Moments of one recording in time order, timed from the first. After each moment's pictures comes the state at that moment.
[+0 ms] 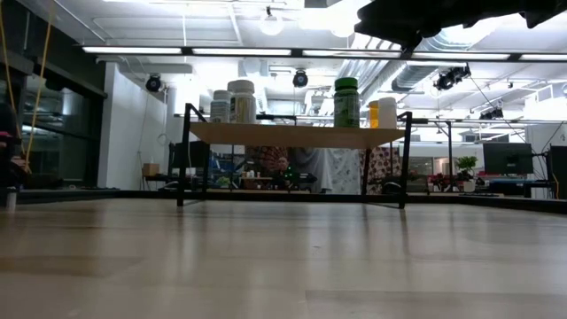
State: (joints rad) left arm -0.83 1.49 0.69 -0.92 -0.04 -0.39; right arm 0.21 1.07 0.54 0.43 0.35 -0.09
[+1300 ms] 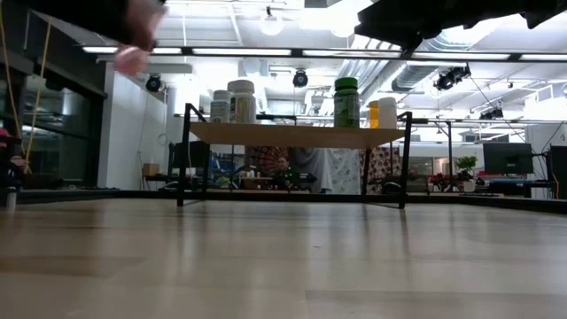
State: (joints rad) left arm -0.51 1.33 0.85 -0.37 -0.46 -0.09; right arm 0.21 1.07 0.54 0.42 0.35 -0.09
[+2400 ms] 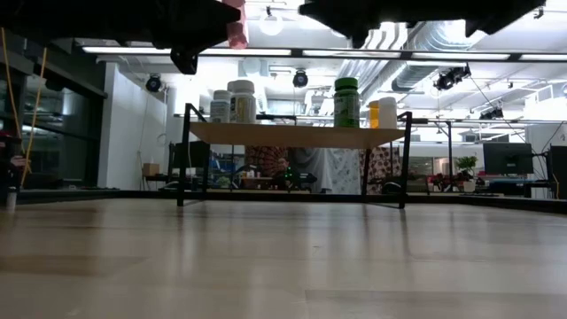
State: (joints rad) left arm -0.12 1.27 0.42 0.84 -0.27 -0.04; right arm 0.17 1.42 0.69 0.78 0.23 -0.10
